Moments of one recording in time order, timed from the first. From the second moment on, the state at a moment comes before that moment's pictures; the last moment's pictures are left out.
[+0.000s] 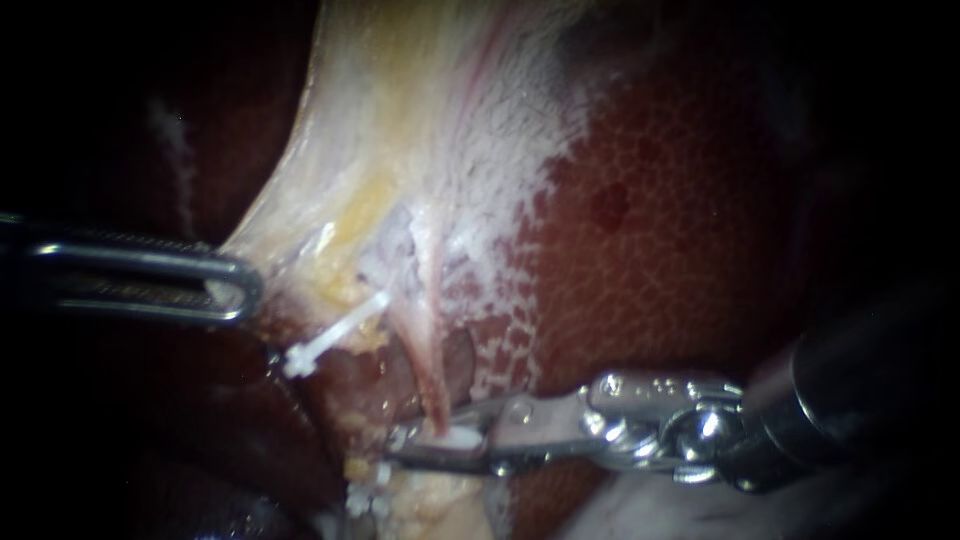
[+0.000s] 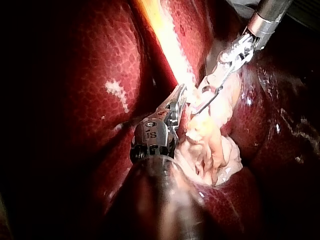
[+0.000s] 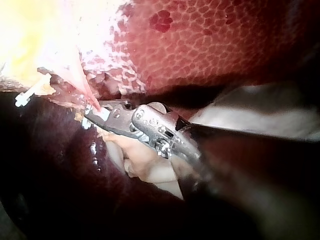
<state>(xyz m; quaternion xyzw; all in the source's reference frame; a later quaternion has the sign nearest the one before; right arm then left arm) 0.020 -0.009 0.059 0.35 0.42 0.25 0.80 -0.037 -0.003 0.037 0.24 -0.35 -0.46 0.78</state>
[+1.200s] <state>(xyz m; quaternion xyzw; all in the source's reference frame) 0.021 -0.007 0.060 0.26 0.53 0.13 0.79 -0.037 -0.003 0.037 0.24 -0.35 -0.46 0.78</state>
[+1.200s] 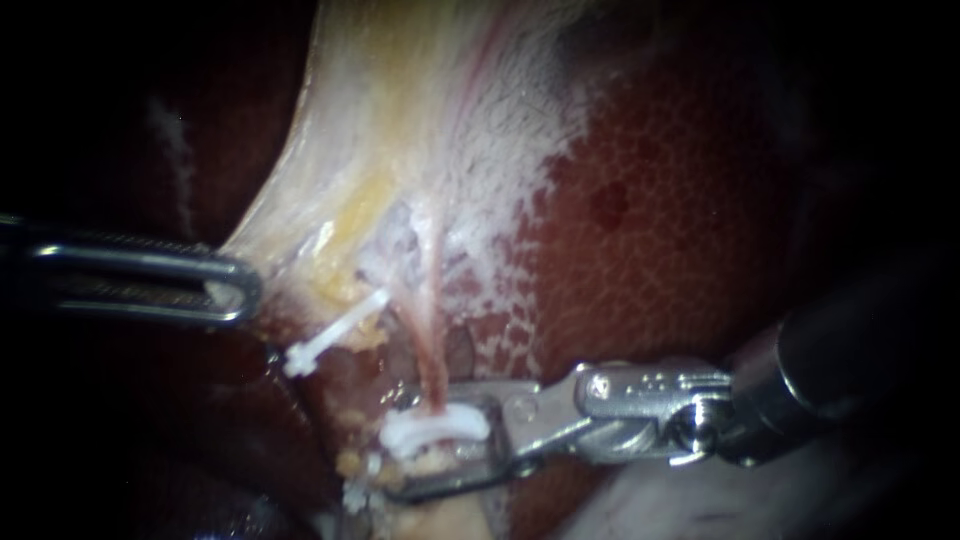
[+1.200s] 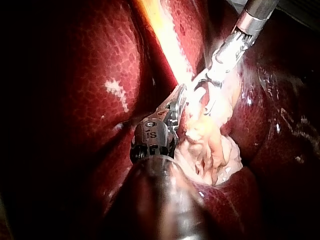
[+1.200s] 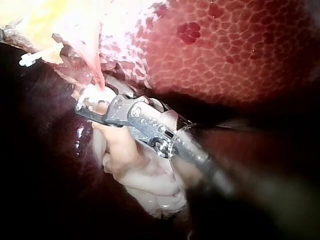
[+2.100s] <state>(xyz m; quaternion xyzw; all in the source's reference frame) 0.011 -0.002 0.056 0.17 0.53 0.09 0.82 -0.037 -0.003 0.037 0.24 -0.35 -0.46 0.78</state>
